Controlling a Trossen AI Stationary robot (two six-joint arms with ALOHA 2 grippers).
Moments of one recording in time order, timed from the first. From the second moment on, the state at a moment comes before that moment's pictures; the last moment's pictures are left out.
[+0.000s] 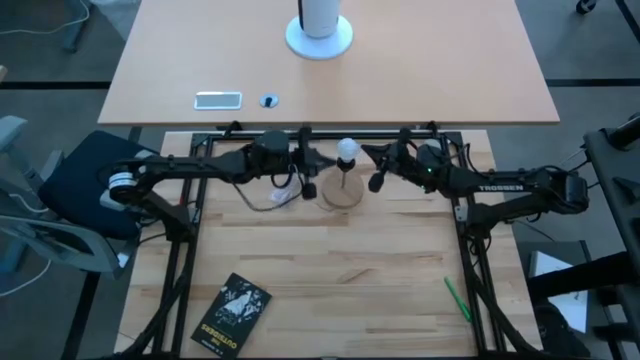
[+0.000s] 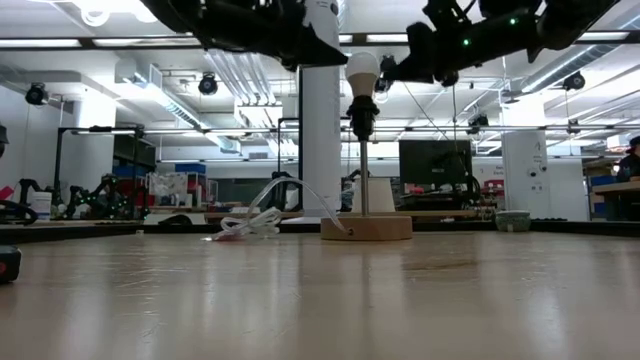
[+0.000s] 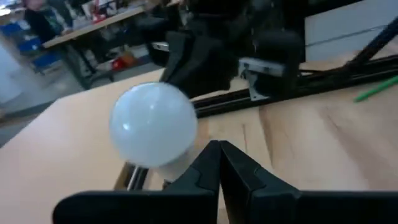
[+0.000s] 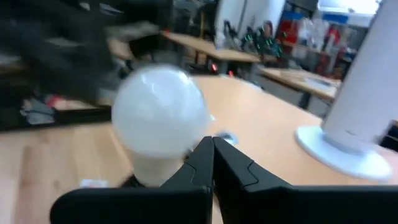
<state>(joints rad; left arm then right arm) 0.29 1.49 1.08 0.21 0.10 0.35 -0.26 1.11 0.61 0.46 0.30 -0.19</state>
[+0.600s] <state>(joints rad) 0.30 1.56 1.08 0.32 -0.12 0.37 -0.26 1.13 0.61 0.48 0.13 -0.17</state>
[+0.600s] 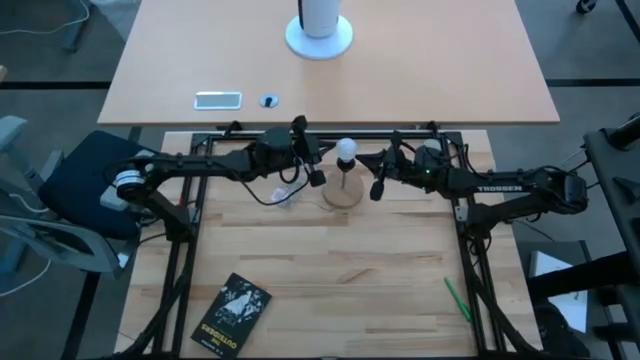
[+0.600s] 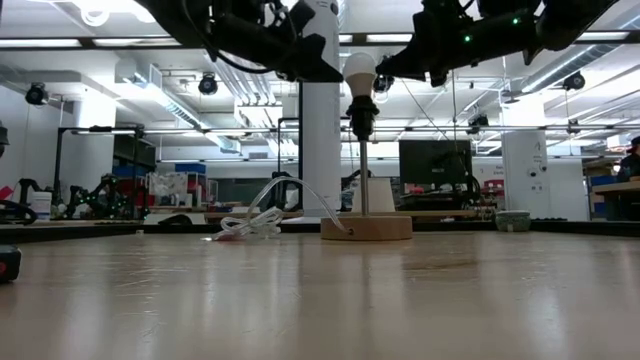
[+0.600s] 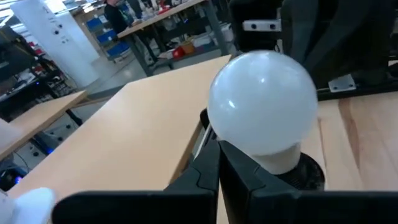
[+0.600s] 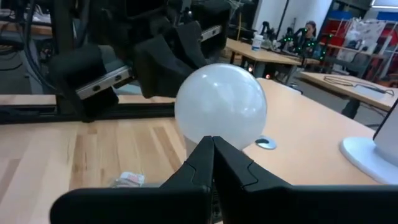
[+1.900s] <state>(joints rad) 0.30 1.59 1.08 0.42 -0.06 0.40 -0.27 1.10 0.61 0.43 0.16 -0.19</state>
